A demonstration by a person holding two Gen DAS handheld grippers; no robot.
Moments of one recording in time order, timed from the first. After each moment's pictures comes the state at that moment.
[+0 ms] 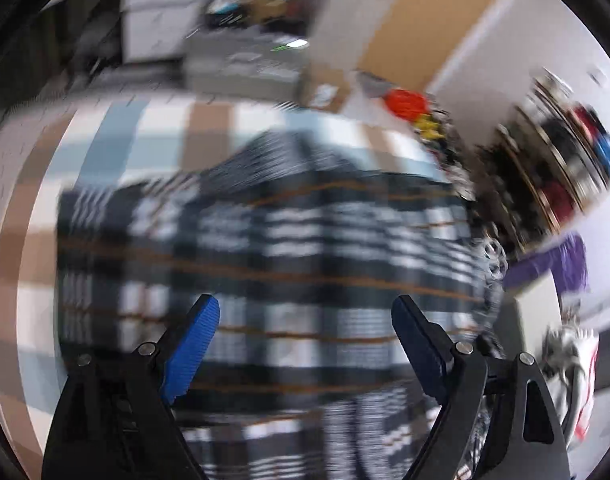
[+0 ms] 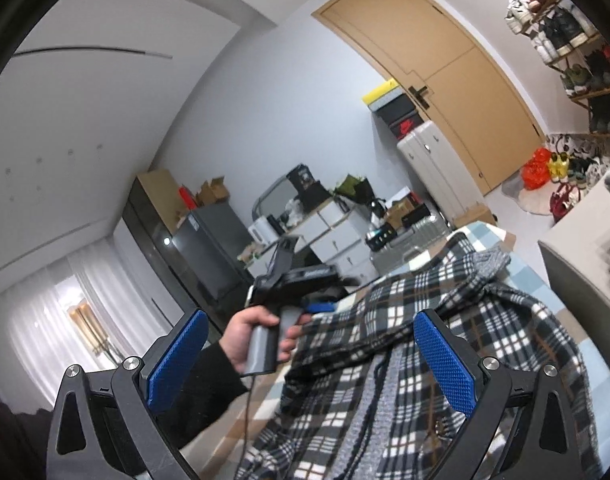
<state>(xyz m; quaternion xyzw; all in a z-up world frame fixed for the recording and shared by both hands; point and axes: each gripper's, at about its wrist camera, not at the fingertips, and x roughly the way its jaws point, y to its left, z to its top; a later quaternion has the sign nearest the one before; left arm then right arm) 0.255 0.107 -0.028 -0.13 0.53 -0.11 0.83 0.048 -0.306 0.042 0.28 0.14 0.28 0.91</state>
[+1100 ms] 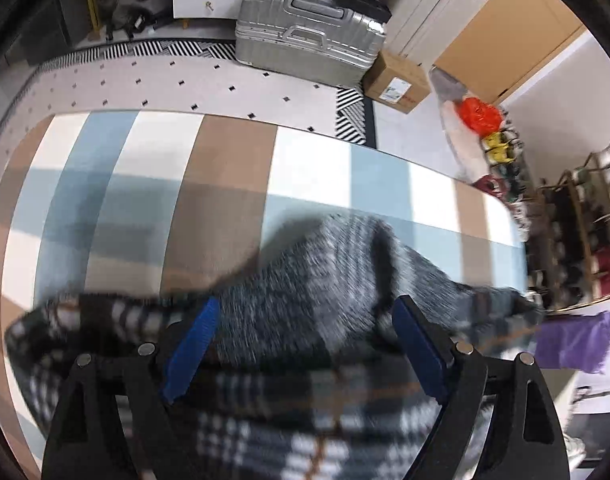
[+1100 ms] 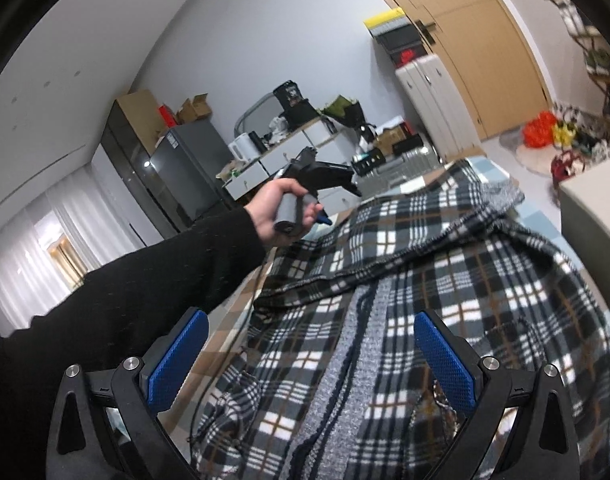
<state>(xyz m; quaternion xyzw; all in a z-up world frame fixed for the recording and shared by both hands) 0.362 0.070 -0.049 -0.14 0.58 -0.01 0.80 0.089 -0.268 0.002 0.23 0.27 0.29 0.89</state>
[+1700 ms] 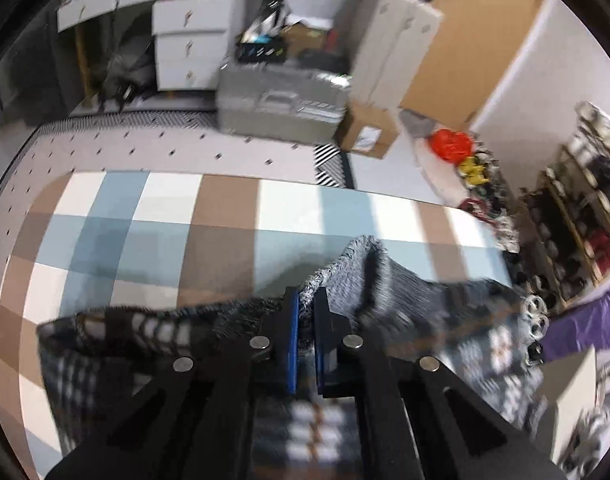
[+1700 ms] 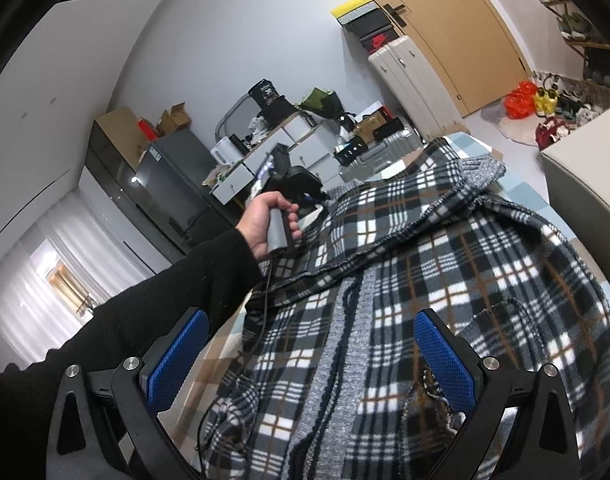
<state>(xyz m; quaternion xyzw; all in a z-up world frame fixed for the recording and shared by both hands) 0.296 0.066 0.004 -0.10 0.47 -0.06 0.88 0.093 -0.277 -0.003 0.26 0.29 0.26 0.88</state>
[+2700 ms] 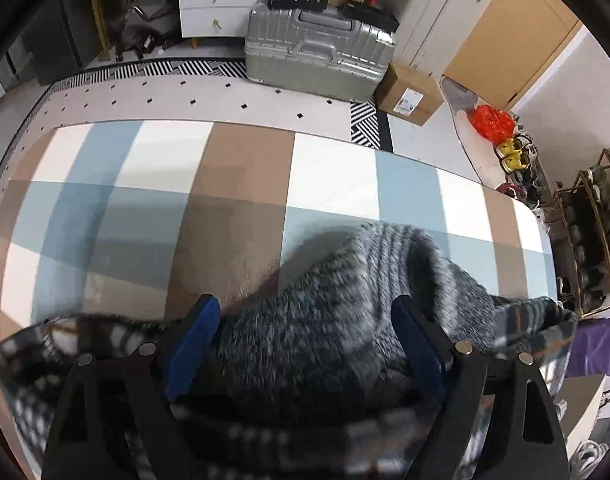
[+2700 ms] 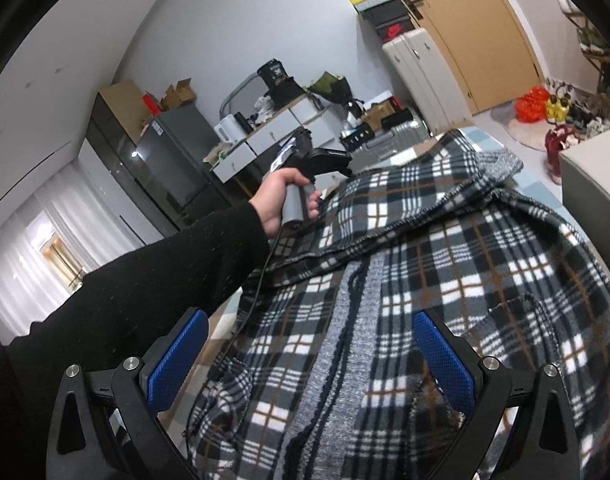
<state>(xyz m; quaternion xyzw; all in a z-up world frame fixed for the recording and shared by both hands) 0.375 0.077 -0.064 -0.12 0.55 0.01 0.82 0.101 -0.257 -0.015 0.22 0.32 0.27 0.88</state>
